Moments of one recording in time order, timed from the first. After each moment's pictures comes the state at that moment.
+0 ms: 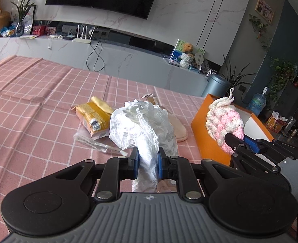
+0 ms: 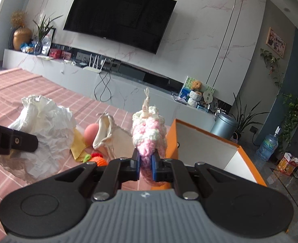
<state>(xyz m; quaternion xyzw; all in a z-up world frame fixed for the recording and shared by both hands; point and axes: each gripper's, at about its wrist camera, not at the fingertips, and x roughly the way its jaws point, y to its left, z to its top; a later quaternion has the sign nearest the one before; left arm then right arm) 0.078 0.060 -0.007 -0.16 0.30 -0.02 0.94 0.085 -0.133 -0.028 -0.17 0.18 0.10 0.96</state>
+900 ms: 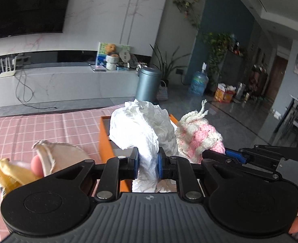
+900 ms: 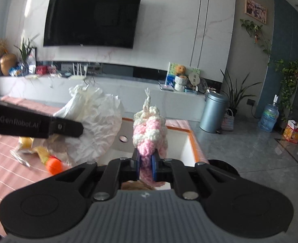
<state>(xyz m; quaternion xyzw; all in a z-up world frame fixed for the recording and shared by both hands) 0.154 -0.081 0.054 -0.05 0.27 -0.20 0.94 0.107 -0.300 0.034 -0.08 0.22 0.09 0.97</state>
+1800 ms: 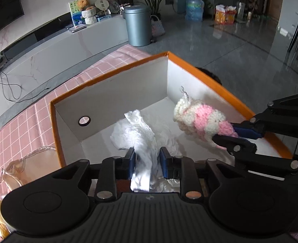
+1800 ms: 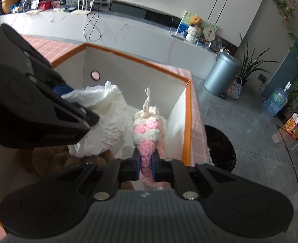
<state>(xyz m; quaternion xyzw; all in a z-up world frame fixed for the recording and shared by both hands) 0.256 -0.186 -0.022 0.14 0.42 -0.20 0.87 0.231 -0.335 -0.030 -0.18 0.38 0.10 0.90</state>
